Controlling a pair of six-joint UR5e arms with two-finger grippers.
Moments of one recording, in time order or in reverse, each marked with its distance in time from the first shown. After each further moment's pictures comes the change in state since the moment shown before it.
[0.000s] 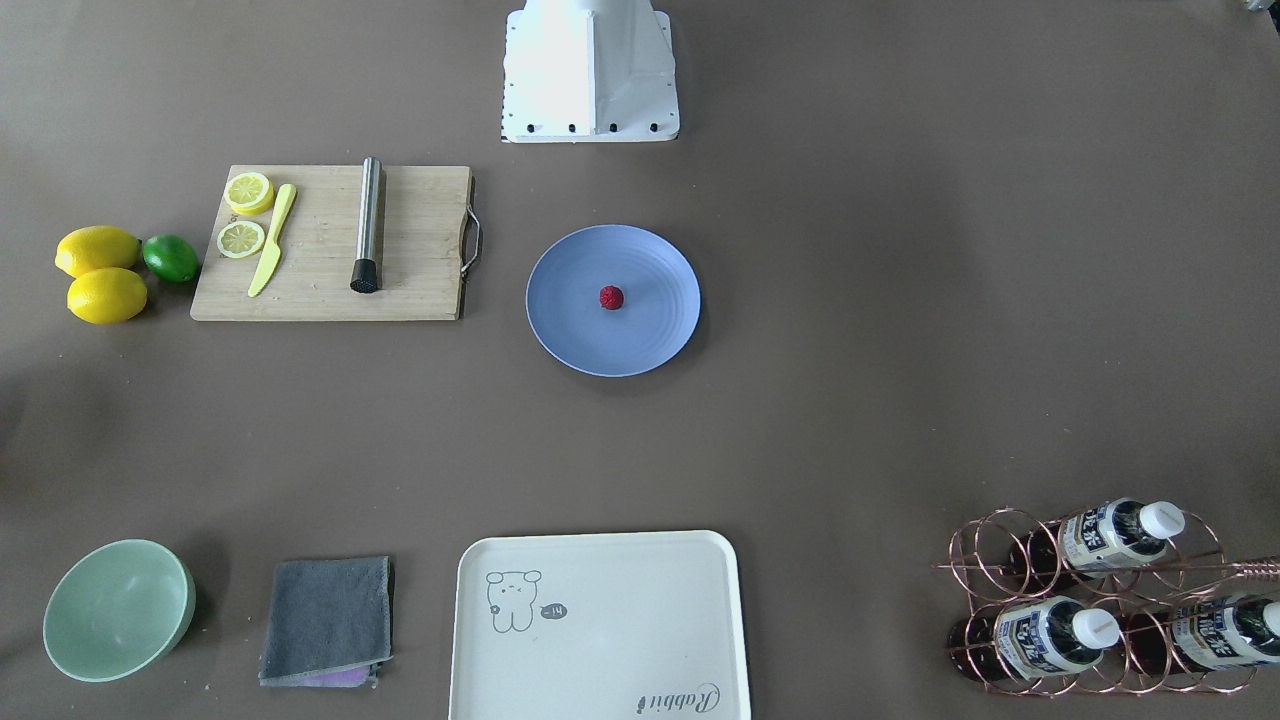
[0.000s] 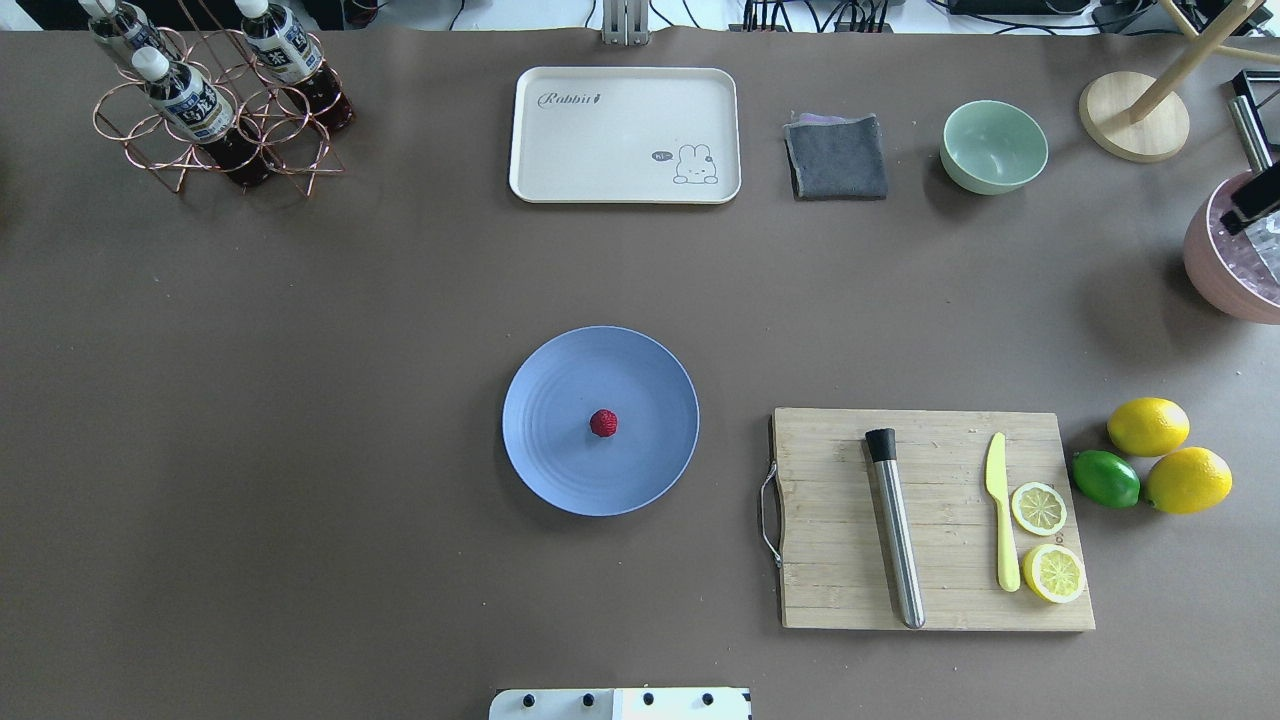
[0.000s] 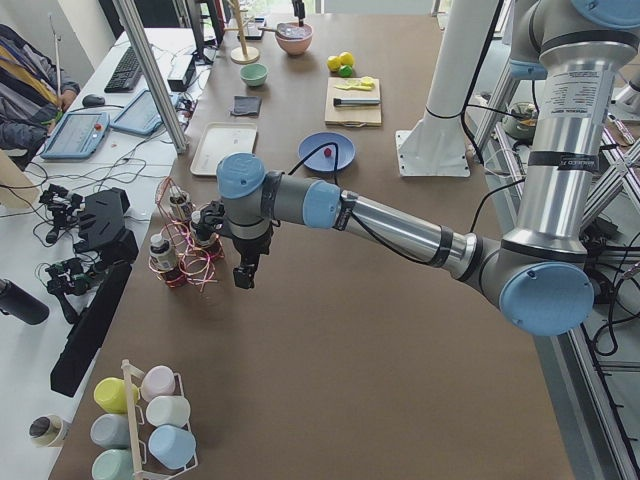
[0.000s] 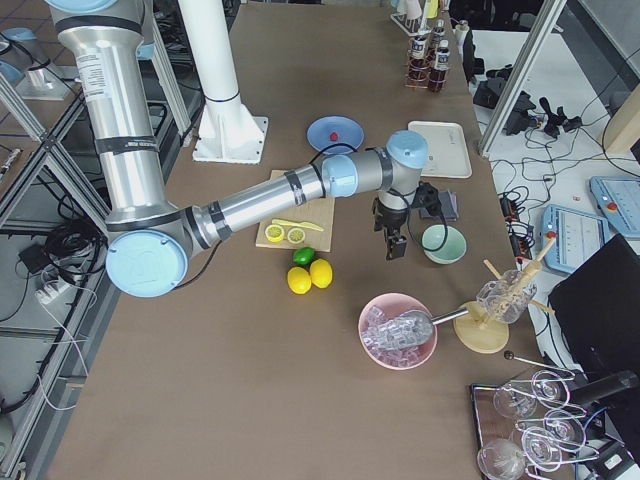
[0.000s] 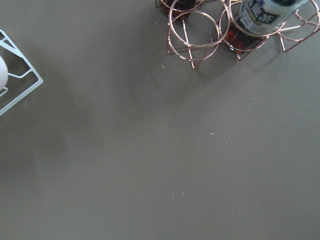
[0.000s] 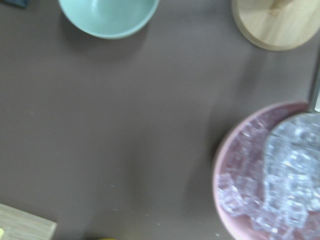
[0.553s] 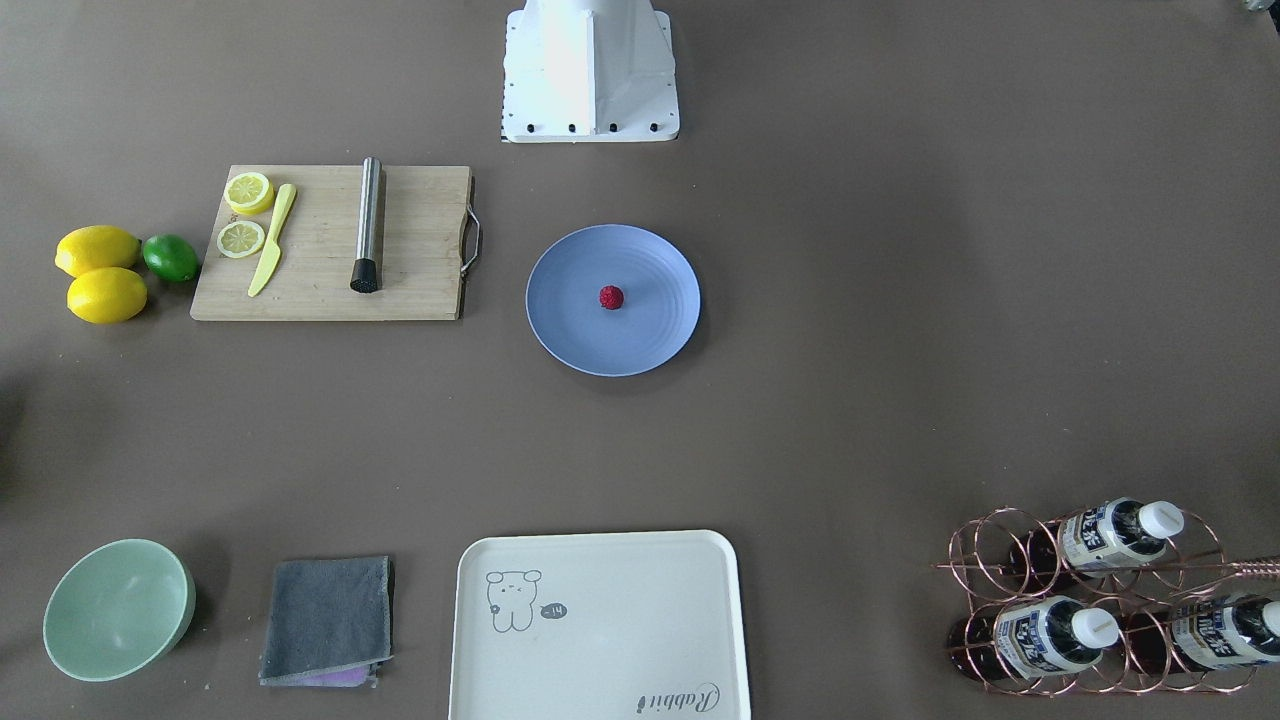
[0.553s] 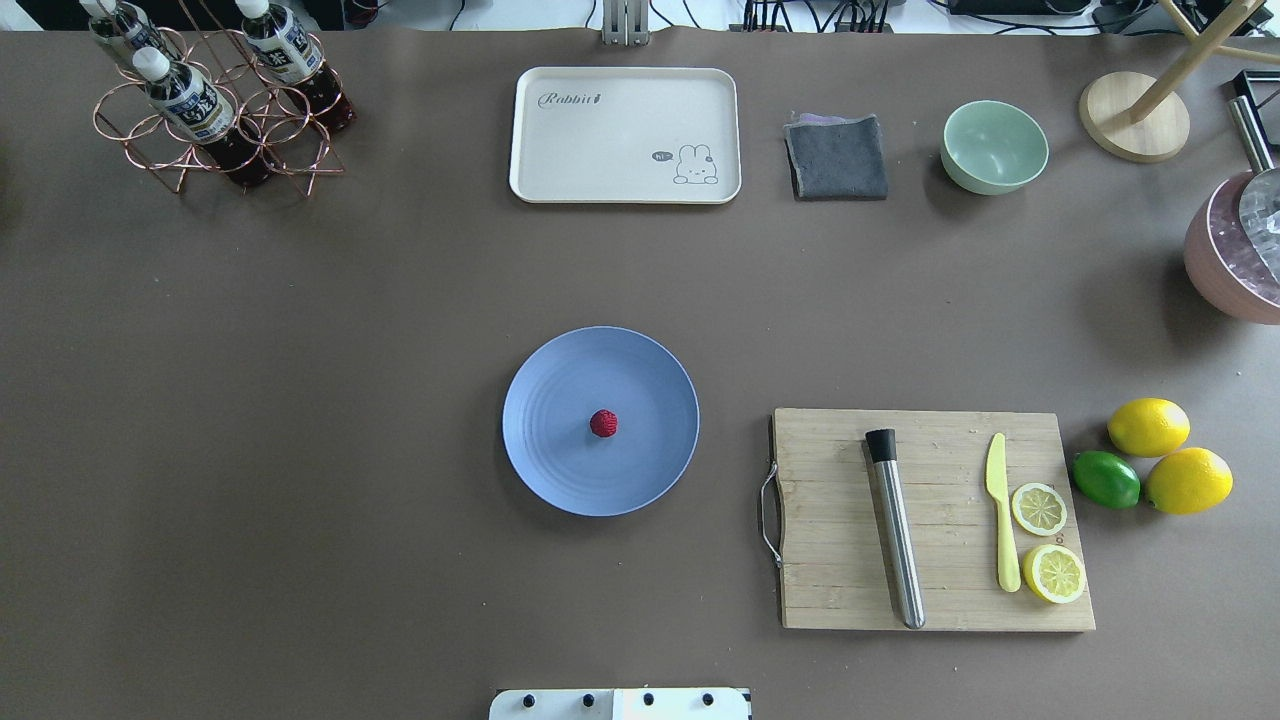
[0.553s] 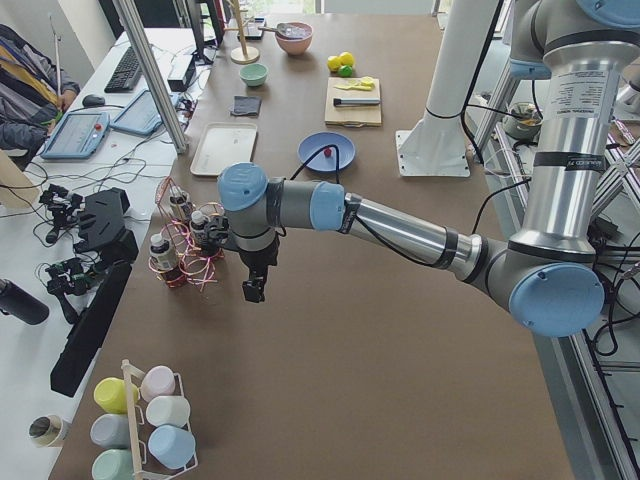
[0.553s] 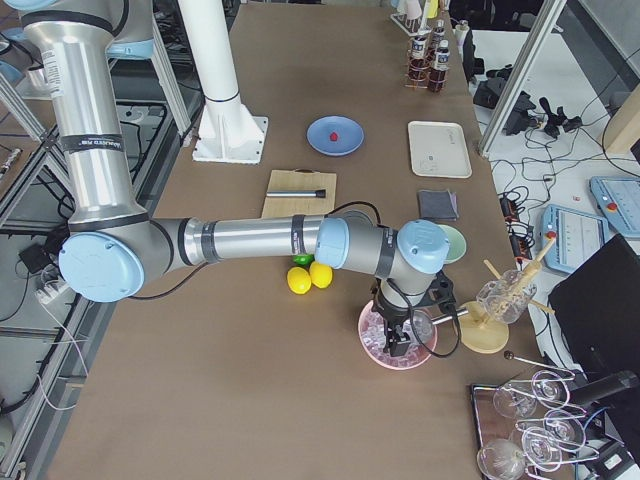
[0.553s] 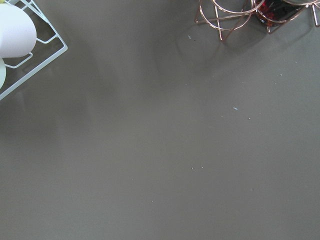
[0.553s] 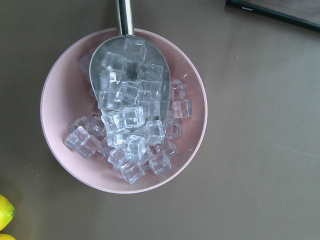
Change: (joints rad) left arm -0.028 0.027 -0.010 0.088 0.007 0.018; right arm 0.250 0.008 -0.245 -0.034 -0.006 -0.288
